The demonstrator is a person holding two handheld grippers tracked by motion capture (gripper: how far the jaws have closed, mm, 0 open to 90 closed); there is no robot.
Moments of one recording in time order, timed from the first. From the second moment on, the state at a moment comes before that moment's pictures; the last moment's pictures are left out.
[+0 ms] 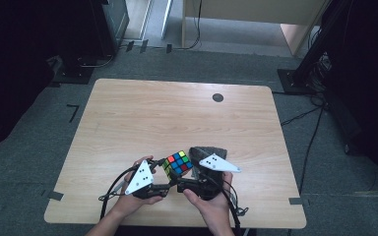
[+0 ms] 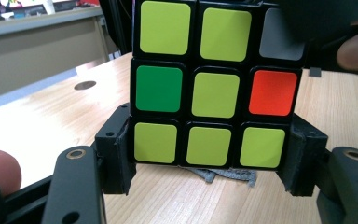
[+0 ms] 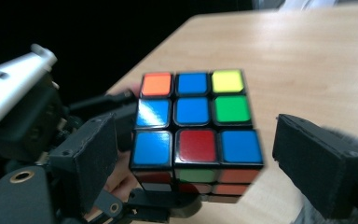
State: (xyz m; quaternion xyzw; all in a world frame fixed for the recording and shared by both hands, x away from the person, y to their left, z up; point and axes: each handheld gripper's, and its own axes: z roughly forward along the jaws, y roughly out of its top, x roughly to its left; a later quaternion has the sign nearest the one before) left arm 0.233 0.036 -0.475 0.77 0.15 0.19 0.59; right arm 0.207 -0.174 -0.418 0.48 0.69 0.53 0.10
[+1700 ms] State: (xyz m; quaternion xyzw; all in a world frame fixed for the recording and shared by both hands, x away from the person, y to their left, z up) left arm 0.251 0.056 -0.446 0.68 0.30 0.05 0.67; right arm 0.191 -0.145 -0.449 0.45 0.66 0.56 0.20
